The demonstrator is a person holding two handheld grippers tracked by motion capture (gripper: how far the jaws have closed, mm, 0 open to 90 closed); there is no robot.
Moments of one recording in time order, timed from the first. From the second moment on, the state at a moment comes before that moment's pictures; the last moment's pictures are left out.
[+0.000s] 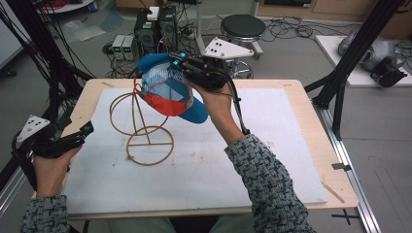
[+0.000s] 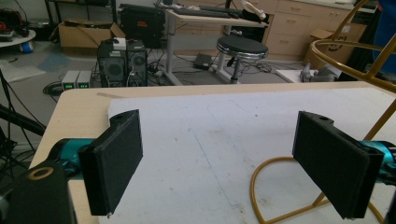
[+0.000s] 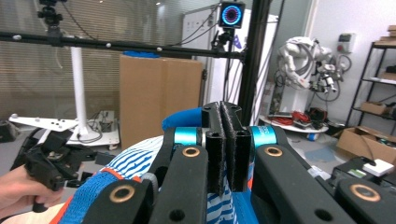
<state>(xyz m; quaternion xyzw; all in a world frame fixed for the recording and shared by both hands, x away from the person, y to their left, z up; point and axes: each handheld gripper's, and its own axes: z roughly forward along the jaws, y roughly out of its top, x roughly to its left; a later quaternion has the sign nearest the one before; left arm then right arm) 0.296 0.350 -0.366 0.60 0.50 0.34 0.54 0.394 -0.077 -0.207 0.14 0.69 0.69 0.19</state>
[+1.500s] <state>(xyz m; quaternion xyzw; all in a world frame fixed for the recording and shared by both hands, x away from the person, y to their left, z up) 0.286 0.368 -0.353 0.57 0.50 0.35 0.55 0.375 0.037 -0.225 0.05 0.77 0.63 0.13</state>
